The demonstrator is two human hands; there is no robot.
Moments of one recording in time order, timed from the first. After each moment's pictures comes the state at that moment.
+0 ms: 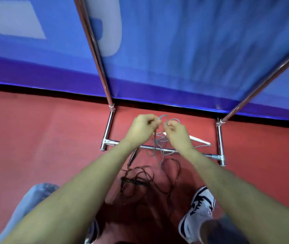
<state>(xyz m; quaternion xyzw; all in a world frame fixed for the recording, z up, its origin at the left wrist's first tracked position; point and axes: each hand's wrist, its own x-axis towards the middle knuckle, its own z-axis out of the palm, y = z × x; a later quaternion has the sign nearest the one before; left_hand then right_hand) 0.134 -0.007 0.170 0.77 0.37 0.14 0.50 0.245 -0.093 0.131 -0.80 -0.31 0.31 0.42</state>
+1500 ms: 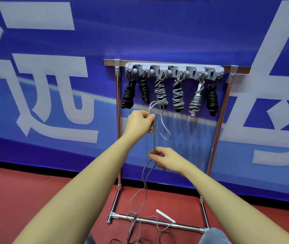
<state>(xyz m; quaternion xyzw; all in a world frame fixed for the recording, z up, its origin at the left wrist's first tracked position) 0.048 -0.111 0.566 0.76 0.32 0.42 0.39 0.151 -0.208 0.484 -0.69 -0.56 0.27 0.37</state>
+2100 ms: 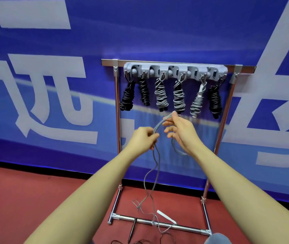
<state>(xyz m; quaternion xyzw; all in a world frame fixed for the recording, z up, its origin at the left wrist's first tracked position) 0.063 -0.103 0.537 0.82 0.32 0.30 0.36 0.191 -0.179 0.553 -0.53 -0.39 0.31 0.69</state>
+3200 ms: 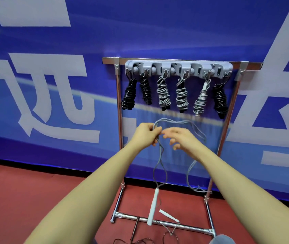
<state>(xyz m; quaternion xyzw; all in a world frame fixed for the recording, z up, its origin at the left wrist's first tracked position) 0.079 -0.086 0.537 0.78 0.31 0.31 0.45 0.207 -0.178 0.531 -0.64 -0.44 0.33 0.53</state>
